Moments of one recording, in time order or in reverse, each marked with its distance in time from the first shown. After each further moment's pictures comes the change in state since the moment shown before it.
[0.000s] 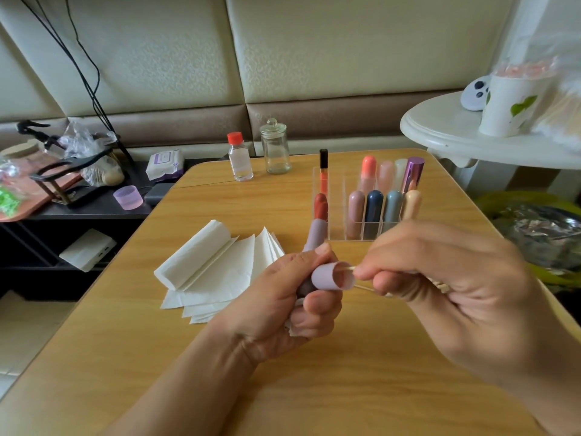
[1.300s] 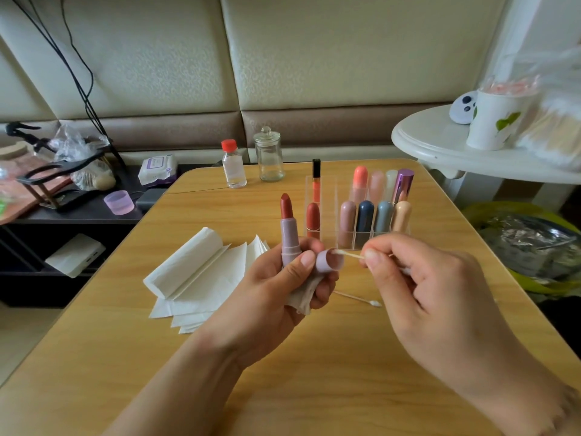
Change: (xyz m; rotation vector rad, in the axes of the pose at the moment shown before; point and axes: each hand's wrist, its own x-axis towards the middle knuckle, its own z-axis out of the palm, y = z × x) left_hand 0.006 -0.003 -0.002 0.167 0.220 0.300; right_hand -0.007 0.000 0.013 -0.178 0.075 0.326
